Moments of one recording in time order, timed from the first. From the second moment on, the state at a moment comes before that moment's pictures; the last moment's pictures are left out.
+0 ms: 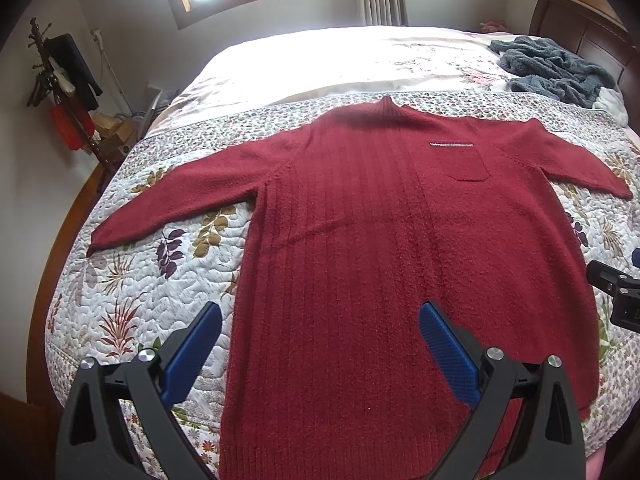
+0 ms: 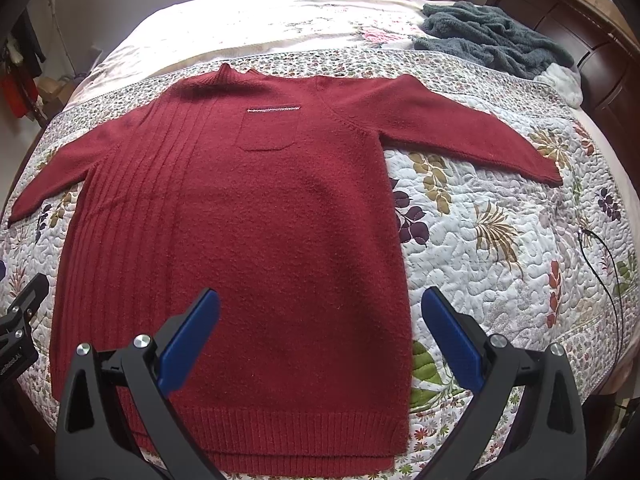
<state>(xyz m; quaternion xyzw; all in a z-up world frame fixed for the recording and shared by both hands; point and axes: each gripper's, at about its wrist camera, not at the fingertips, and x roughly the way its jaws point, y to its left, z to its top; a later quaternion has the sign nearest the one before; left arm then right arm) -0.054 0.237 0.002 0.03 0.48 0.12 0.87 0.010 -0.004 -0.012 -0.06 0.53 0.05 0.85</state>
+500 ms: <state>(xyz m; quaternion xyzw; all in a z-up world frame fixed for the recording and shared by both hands) -0.054 0.237 0.000 0.03 0.48 0.13 0.87 0.010 -0.003 -0.012 -0.05 0.53 0.05 0.84</state>
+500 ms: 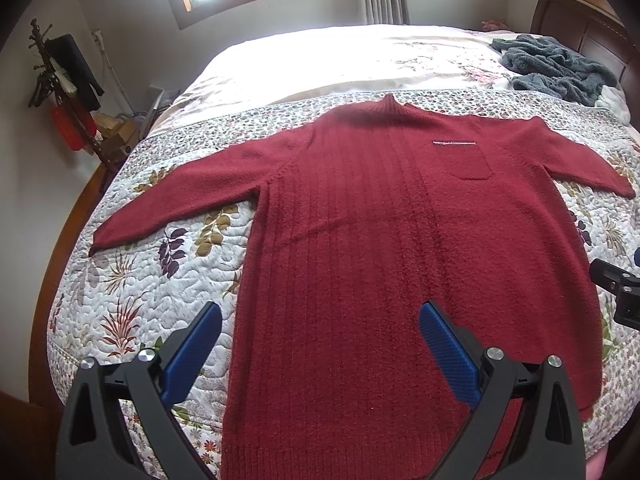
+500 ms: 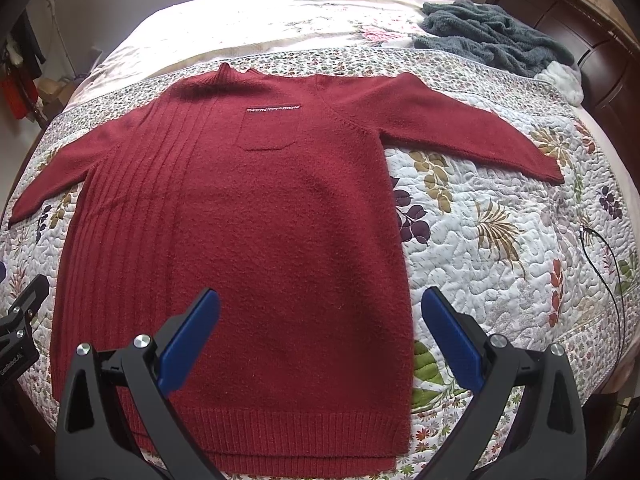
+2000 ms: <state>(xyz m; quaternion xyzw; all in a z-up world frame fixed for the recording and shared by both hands) 0.117 0.171 -0.015 0.02 0.45 0.09 0.89 0.256 -0.386 -0.116 0.28 0.58 -0.09 0.76</state>
